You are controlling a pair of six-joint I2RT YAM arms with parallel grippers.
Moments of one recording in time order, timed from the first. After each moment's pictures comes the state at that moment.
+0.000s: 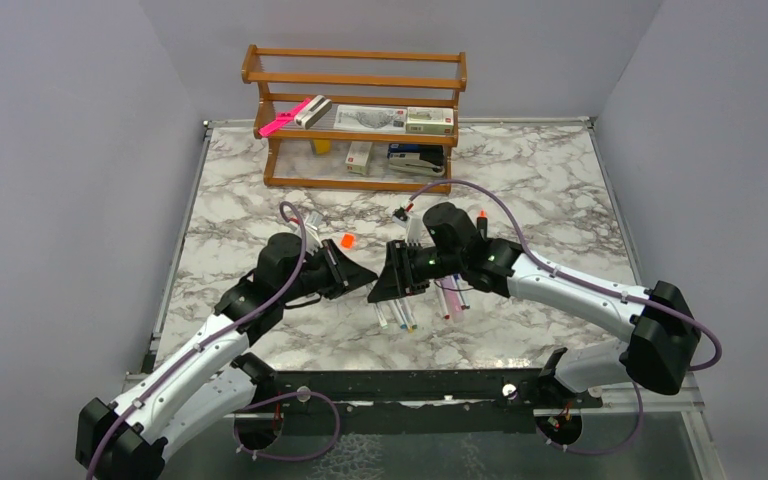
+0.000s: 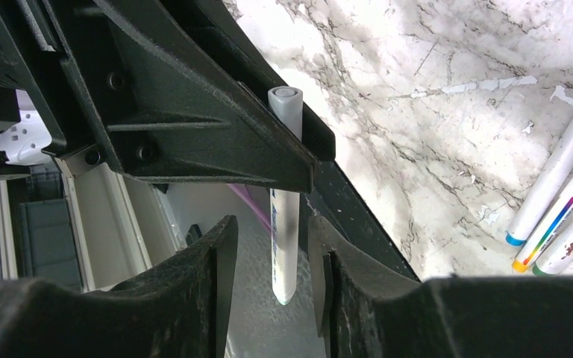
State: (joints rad) left arm -0.60 0.78 0.56 -0.20 0.35 -1.09; right arm 0.91 1.36 0.98 -0.20 -0.52 0.76
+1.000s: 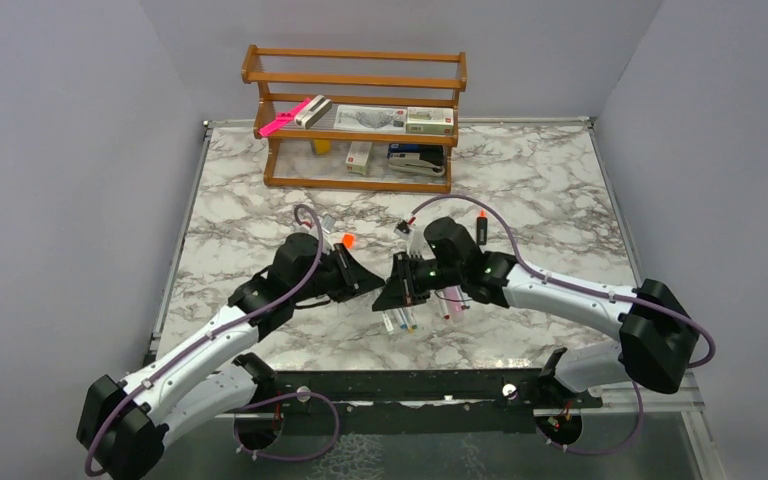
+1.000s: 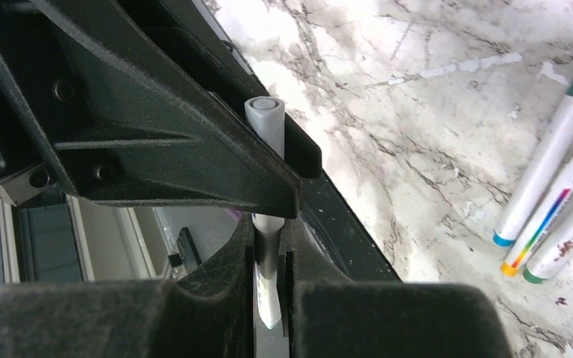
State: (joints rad) left arm -0.65 0.85 0.56 -0.19 0.29 -1.10; right arm 0.92 1.38 0.86 -0.07 -0.52 0.79
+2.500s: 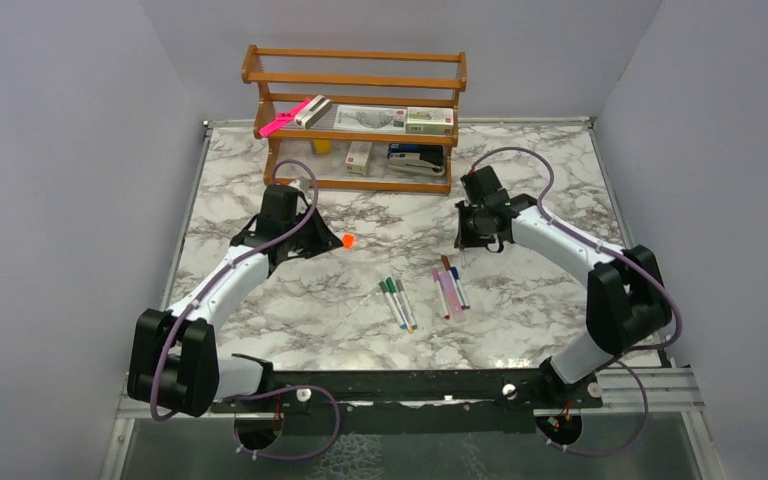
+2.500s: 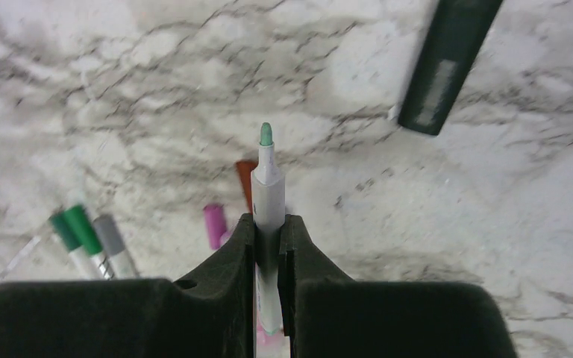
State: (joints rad) left arm -0.26 1.26 0.79 -0.28 0.32 -0.65; right arm 0.50 1.55 1.07 -0.55 0.02 0.41
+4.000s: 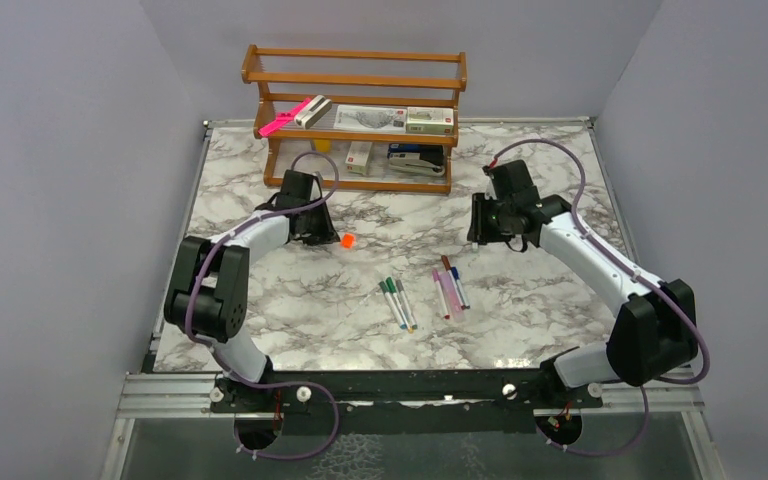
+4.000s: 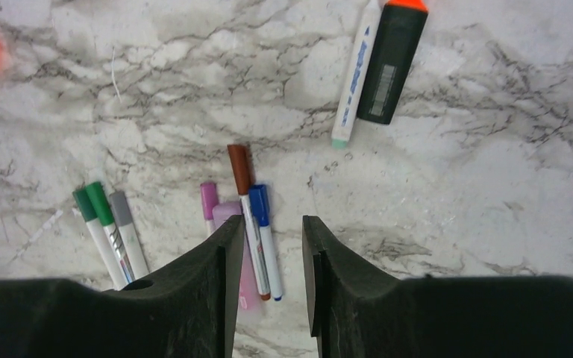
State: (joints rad) left arm -0.23 1.64 0.96 -0.28 0.24 -0.47; right arm 0.38 1.44 1.11 -0.61 0.02 0.31
